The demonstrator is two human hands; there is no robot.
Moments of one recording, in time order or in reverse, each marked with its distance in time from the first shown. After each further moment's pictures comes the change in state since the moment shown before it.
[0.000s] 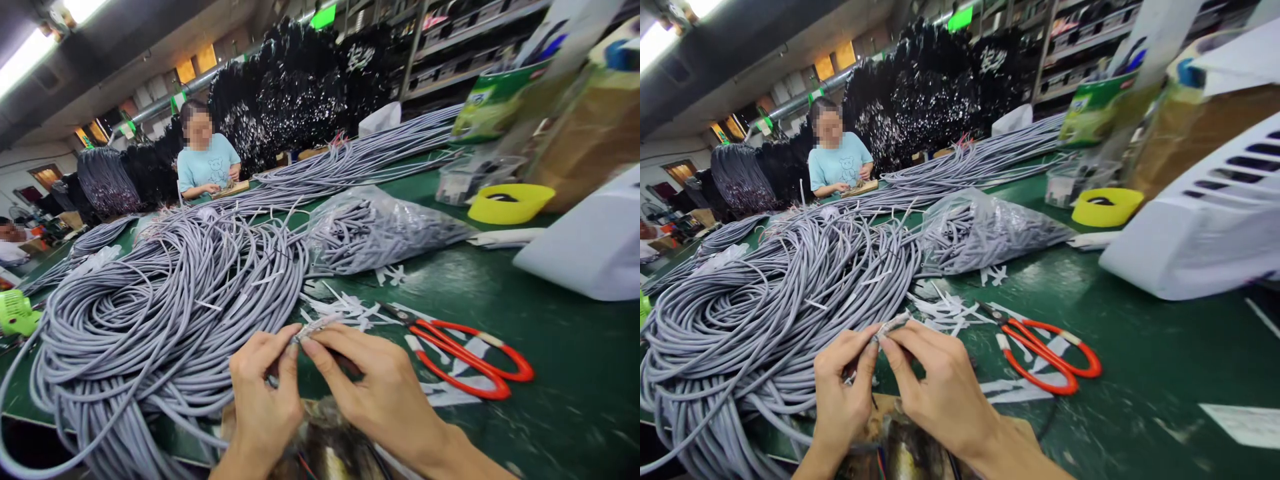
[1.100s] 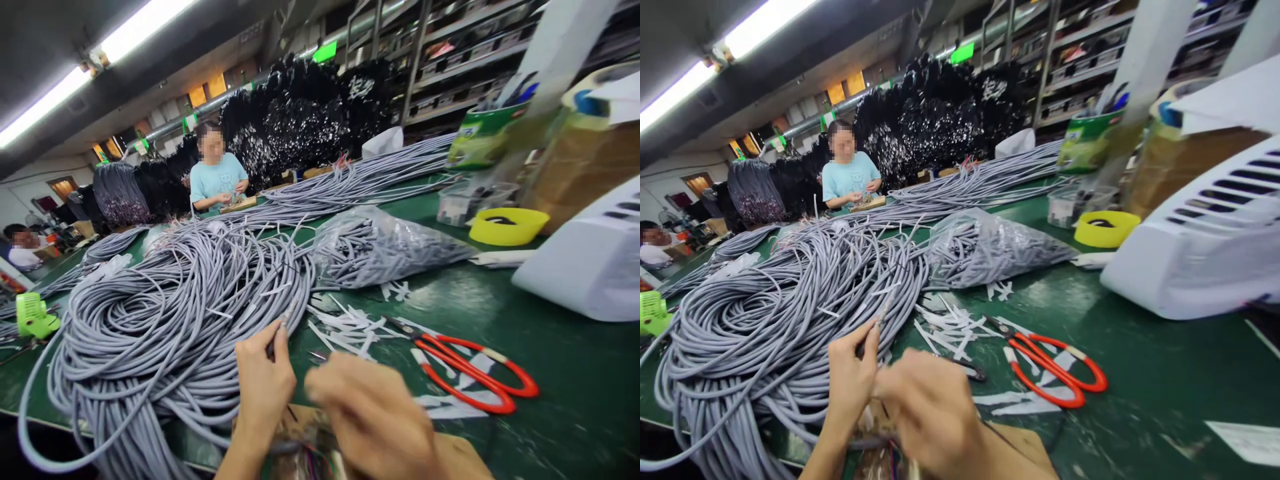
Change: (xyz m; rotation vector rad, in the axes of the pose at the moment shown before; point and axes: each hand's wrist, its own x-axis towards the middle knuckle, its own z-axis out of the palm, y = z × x) left_hand 0.014 -0.012 0.003 0.114 0.064 -0.120; right_hand -0.007 -0.016 -0.002 0.014 0.131 -0.281
